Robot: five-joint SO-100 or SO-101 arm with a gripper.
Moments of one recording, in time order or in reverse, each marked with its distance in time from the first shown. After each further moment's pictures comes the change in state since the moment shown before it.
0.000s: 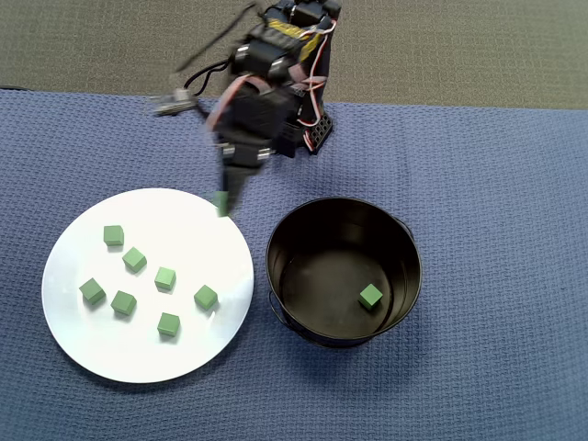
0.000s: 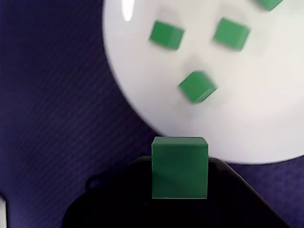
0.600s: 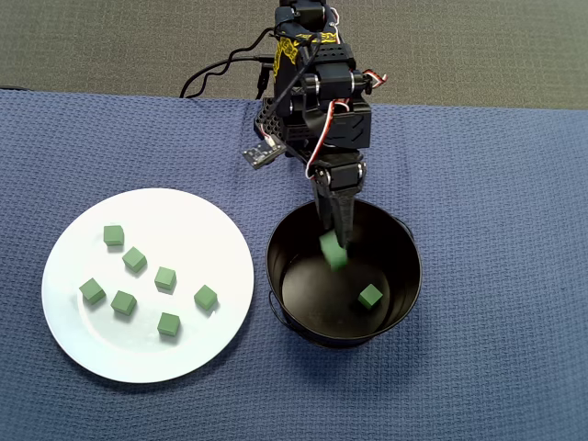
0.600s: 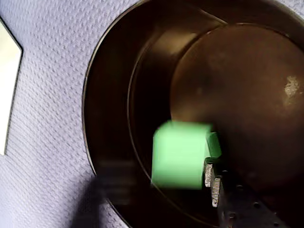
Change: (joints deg) arm -27.9 0.2 8.6 -7.5 13.7
